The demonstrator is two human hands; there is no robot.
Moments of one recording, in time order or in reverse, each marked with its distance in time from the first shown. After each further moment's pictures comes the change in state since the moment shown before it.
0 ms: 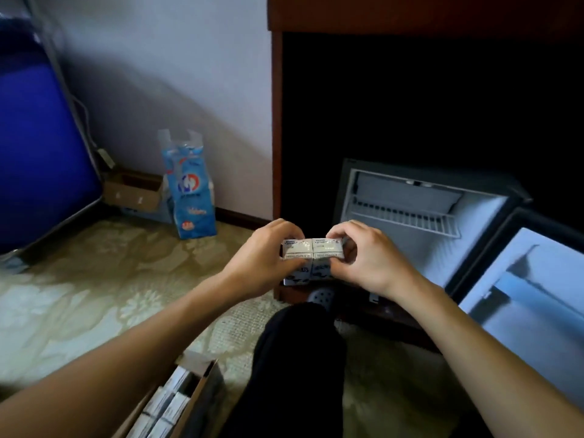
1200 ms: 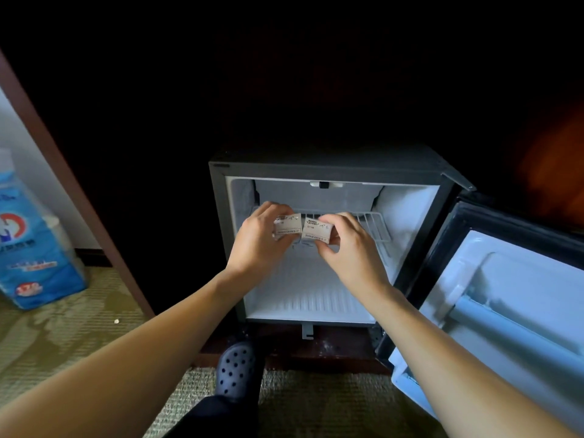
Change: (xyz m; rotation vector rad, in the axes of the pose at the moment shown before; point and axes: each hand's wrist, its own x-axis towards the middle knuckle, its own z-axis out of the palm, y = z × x) left_hand 0.257 -0.040 0.236 -0.117 0.132 0.185; right_hand 0.063 0.269 -0.006 -0.172 0.490 0.224
